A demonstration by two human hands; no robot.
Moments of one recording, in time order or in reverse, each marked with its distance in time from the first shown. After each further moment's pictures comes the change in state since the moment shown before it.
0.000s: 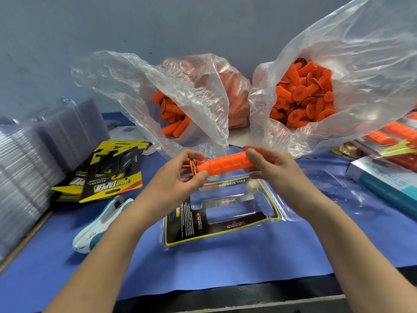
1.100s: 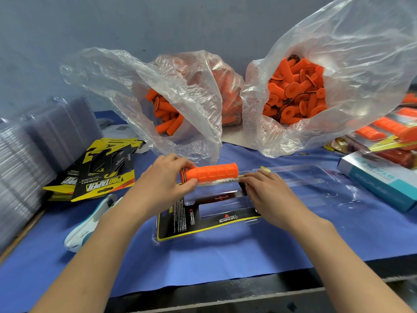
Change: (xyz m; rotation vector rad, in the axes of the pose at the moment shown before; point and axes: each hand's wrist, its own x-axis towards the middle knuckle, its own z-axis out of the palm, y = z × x) left_hand 0.006 -0.013 -0.003 0.673 -0.013 0.042; right_hand -0.011 0.063 -0.019 -1.252 -0.170 -0.213
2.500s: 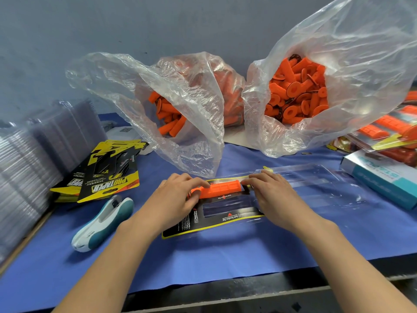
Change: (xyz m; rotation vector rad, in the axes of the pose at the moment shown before) left_hand -0.011 -0.006 0.031 0.084 -0.135 0.049; right_hand -0.002 0.004 0.000 -0.002 -0.026 -0.011
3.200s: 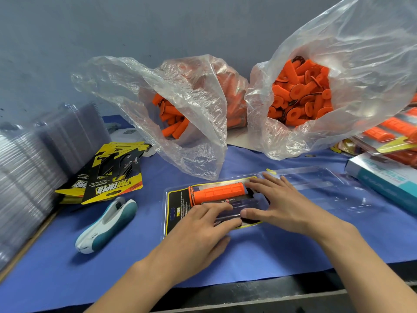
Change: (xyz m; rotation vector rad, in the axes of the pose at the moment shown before) left_hand -0.048 0.042 0.024 0.194 0.129 0.460; right_hand -0.011 0.002 -0.015 0.240 -0.162 0.011
